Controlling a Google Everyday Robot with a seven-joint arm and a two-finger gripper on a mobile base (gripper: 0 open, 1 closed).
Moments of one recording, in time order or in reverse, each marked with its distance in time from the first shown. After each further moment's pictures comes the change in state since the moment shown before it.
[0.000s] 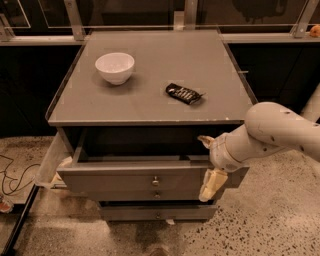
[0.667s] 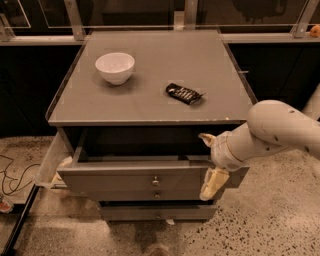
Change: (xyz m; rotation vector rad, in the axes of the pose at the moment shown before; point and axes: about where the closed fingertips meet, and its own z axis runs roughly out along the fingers) arm -0.007 0.000 -0.009 0.019 0.003 -0.022
